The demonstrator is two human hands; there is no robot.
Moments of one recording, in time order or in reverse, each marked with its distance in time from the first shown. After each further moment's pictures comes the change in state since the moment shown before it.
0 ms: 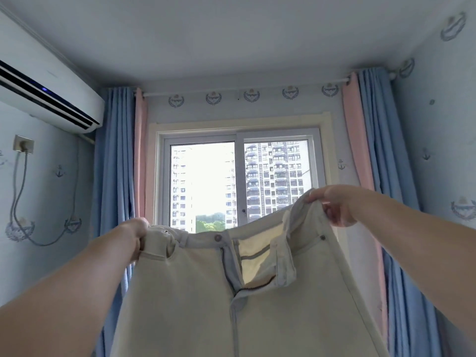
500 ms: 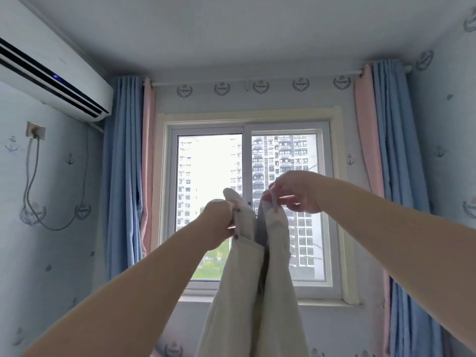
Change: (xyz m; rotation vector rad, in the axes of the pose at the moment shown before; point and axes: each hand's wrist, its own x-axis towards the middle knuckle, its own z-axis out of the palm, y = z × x) left_hand -0.127 0.008 0.111 -0.341 -0.480 0.277; right_hand -0.046 -0.021 0.087 -0.201 -0.306 -0.276
